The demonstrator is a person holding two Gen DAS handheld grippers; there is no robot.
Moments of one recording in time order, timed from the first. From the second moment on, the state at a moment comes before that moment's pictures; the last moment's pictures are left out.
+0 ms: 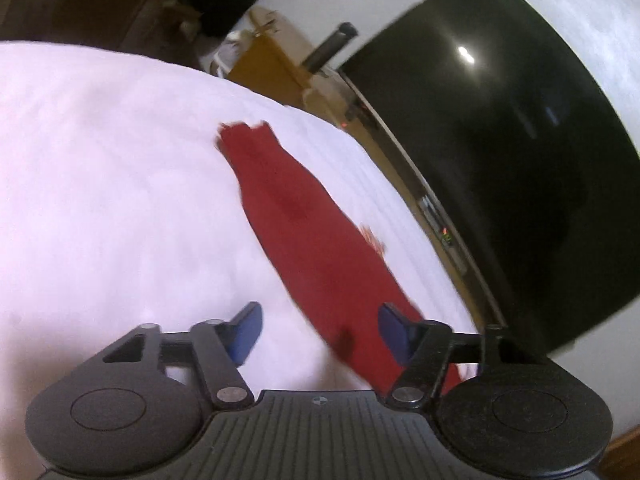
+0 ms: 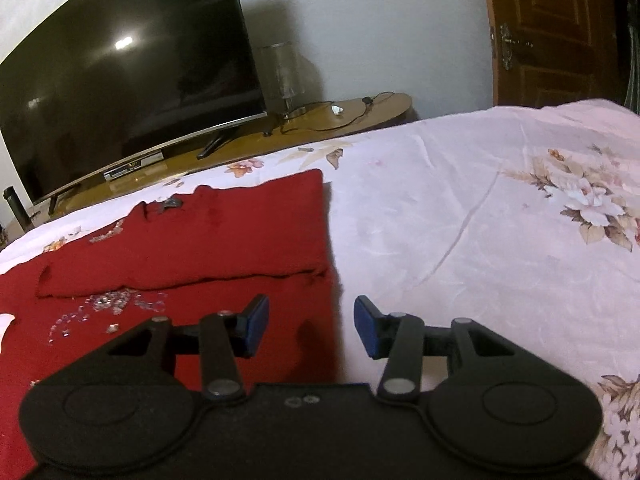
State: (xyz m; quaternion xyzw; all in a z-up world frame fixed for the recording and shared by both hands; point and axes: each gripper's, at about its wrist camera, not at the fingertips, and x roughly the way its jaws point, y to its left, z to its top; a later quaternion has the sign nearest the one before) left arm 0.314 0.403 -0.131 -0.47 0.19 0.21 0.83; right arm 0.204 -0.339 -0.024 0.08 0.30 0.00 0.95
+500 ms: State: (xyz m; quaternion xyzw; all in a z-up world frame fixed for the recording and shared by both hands) left arm 0.369 0.460 -0.127 -0.46 0.22 0.21 0.83; right arm 0.185 -0.313 -0.001 0.07 0.28 -0.03 0.96
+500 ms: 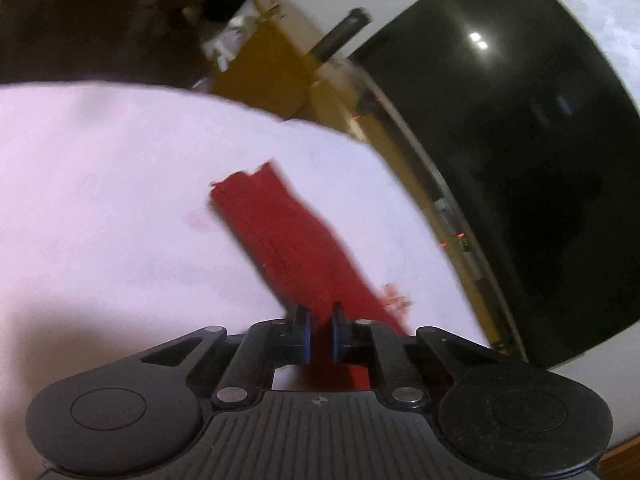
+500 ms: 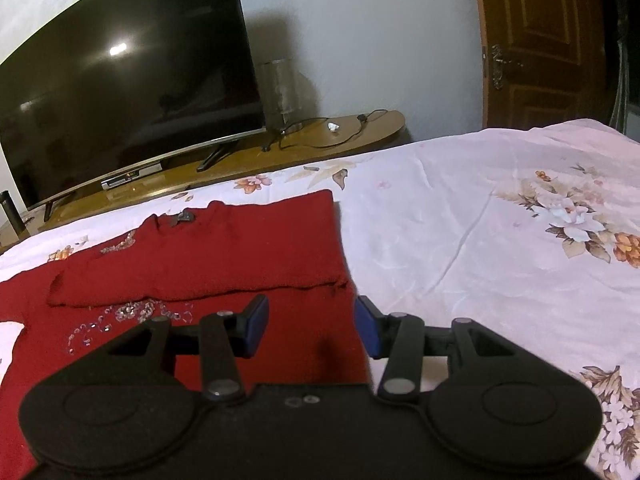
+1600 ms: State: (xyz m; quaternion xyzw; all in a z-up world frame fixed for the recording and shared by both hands) left arm 0.452 0.002 -0.076 -0.07 0.28 -0.08 0.95; right arm 0.232 -0.390 -0.010 0.24 0.27 0.03 0.93
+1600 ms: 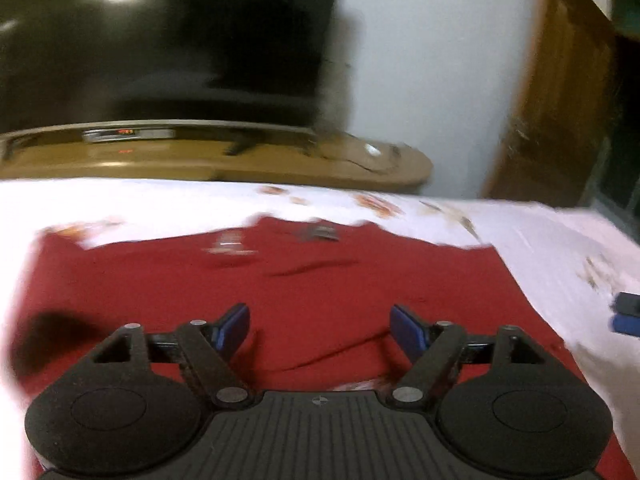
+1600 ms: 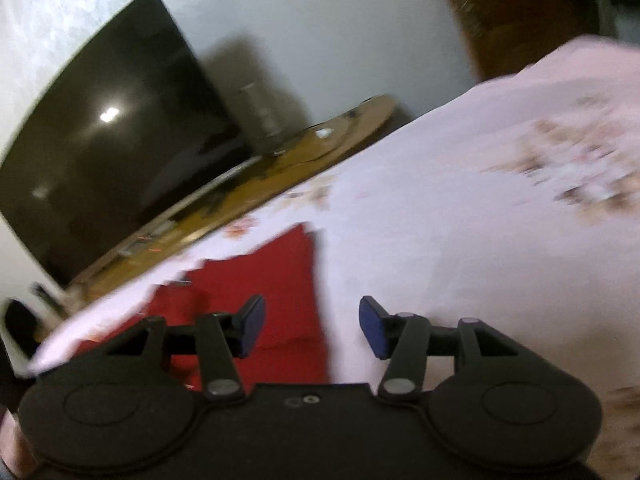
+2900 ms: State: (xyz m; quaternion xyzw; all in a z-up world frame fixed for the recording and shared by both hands) left arm 0.425 0.123 -0.112 -0.07 0.34 0.01 0.94; right arm 0.334 -0.312 -0.032 0.21 0.31 0.10 0.92
